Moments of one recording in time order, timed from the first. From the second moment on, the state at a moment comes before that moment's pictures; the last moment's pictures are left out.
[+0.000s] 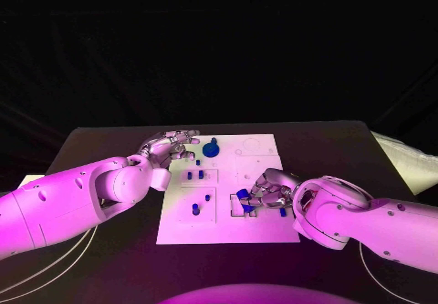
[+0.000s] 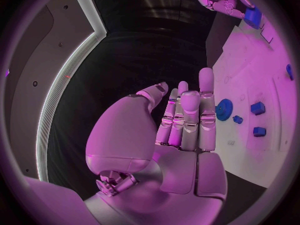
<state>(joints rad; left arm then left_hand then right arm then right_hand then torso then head) 1.11 -0.81 -0.02 1.46 0.12 -0.18 0.29 1.28 -0.09 0.43 0.06 0.17 0.98 0.18 0.15 0.07 1.05 0.10 0.38 0.18 1.27 0.03 1.13 0.72 0.17 1.18 0.12 0.55 0.90 1.04 -0.94 -0.05 1.87 -1.27 -0.33 -0.53 1.27 0.04 -0.09 0.29 0.43 1.08 0.09 0.23 0.14 1.37 0.00 1.21 1.19 1.47 -0.06 1.43 1.28 0.10 1.42 0.04 1.36 1.13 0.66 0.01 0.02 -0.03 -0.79</state>
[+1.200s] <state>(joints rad) 1.11 -0.81 -0.02 1.46 0.12 -0.18 0.29 1.28 -0.09 0.43 0.06 0.17 0.98 0.18 0.15 0.07 1.05 0.11 0.38 0.18 1.27 0.03 1.13 0.71 0.17 1.18 0.12 0.55 0.90 1.03 -0.90 -0.05 1.83 -1.30 -0.34 -0.49 1.10 0.03 -0.20 0.22 0.21 1.05 0.10 0.24 0.20 1.28 0.01 1.01 1.04 1.47 -0.06 1.39 1.25 0.10 1.39 0.05 1.33 1.09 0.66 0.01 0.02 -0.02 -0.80</state>
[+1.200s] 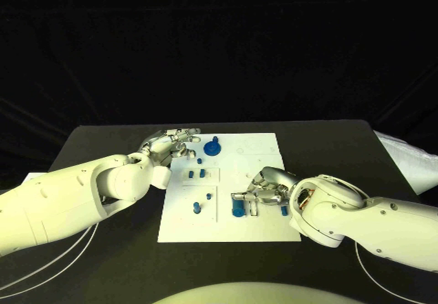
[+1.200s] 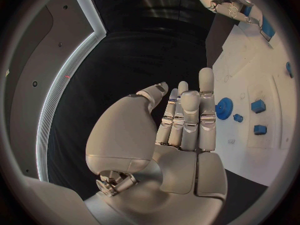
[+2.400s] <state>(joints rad) 1.11 -0.81 -0.02 1.45 0.12 -0.18 0.29 1.28 -0.09 0.43 0.06 0.17 0.98 0.19 0.15 0.07 1.05 0.11 0.38 0.18 1.27 0.03 1.13 0.71 0.17 1.18 0.12 0.55 0.90 1.02 -0.91 -0.05 1.87 -1.37 -0.32 -0.42 1.27 0.05 -0.19 0.13 0.20 1.08 0.07 0.29 0.23 1.33 -0.01 1.07 1.10 1.46 -0.07 1.43 1.31 0.08 1.42 0.03 1.37 1.17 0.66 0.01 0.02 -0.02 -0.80</state>
